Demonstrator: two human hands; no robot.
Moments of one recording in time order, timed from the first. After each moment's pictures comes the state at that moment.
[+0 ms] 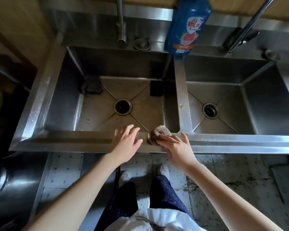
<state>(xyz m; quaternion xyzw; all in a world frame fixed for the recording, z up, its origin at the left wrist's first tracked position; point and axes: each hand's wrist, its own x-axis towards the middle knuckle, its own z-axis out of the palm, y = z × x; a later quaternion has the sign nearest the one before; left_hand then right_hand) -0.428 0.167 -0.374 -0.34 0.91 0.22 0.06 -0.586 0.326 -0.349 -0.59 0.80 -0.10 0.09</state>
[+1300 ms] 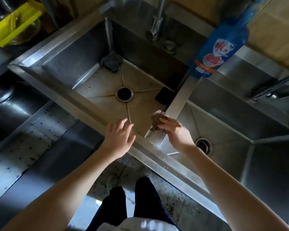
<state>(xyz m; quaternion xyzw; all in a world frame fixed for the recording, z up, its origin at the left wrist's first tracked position) -0.541 0.276 -0.377 -0.58 0.80 0.18 0.01 -0.790 0.285 -0.379 -0.73 0.64 -0.15 0.20</state>
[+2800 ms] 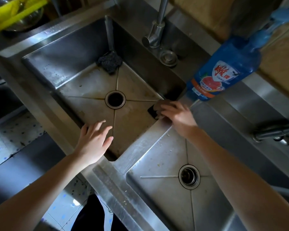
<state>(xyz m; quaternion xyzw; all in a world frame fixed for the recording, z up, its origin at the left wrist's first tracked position) -0.597 0.229 -0.368 -0.67 0.72 0.17 0.02 -0.902 0.118 -0.374 -0.90 0.43 -0.08 0.03</state>
